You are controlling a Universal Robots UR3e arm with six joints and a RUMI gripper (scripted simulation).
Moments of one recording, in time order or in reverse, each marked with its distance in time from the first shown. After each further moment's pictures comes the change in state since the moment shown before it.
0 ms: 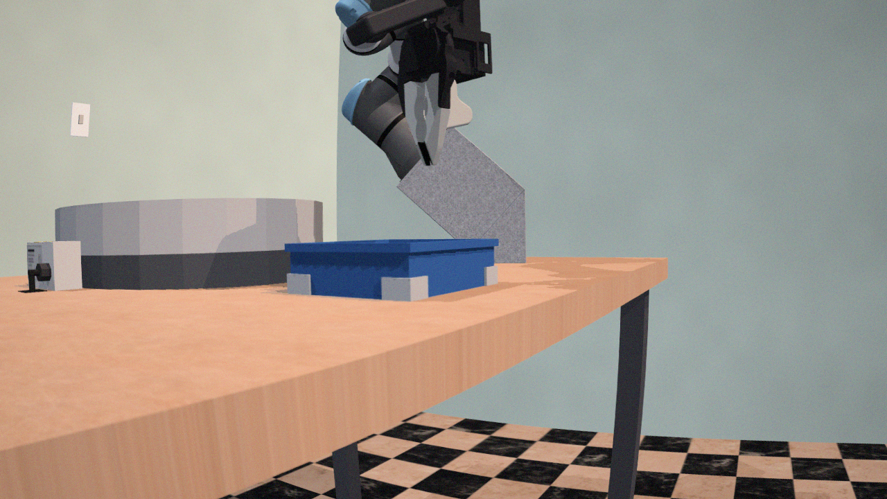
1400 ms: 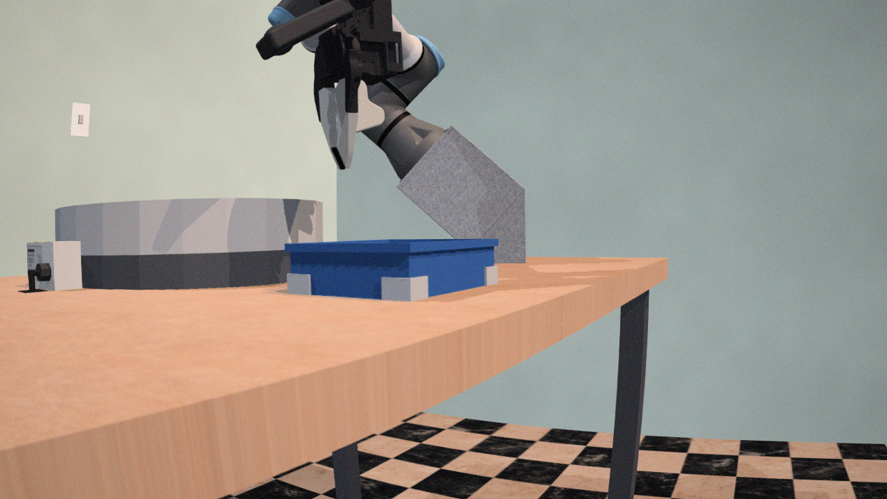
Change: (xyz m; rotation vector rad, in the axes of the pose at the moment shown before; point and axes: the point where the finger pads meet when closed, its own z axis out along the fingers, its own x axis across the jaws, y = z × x) arm 0.063 -0.074 0.001 -0.064 -0.011 0.006
